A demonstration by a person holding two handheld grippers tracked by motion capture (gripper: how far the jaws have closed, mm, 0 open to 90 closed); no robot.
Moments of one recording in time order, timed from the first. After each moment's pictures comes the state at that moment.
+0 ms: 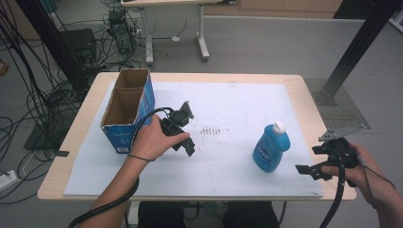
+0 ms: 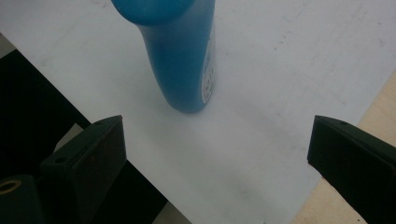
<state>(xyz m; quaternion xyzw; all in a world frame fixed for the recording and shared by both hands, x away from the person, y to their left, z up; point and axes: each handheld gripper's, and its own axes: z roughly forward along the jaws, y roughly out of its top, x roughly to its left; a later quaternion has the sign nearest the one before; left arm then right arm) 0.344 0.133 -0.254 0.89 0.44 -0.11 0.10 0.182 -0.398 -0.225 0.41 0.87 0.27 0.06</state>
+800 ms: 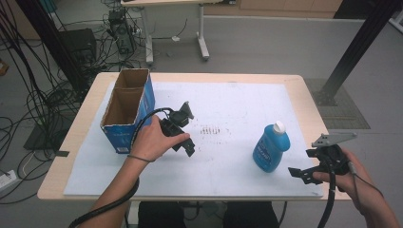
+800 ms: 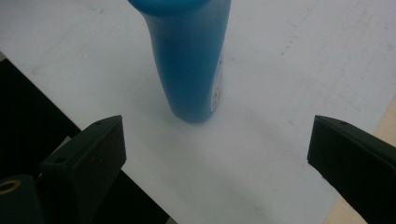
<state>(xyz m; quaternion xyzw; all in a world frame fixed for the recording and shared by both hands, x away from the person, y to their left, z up) 0.343 0.133 -0.254 0.89 0.44 -0.10 0.10 0.164 -0.385 -0.246 0.42 0.86 0.29 0.09</state>
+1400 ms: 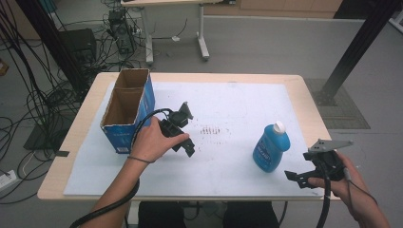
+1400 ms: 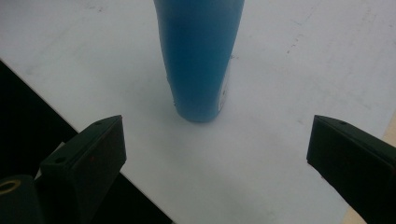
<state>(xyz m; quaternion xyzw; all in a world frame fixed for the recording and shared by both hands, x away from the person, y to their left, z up) 0.344 0.138 -0.258 0.88 0.45 -0.11 0.10 0.150 -0.377 -0.259 0.42 0.85 0.29 0.10</state>
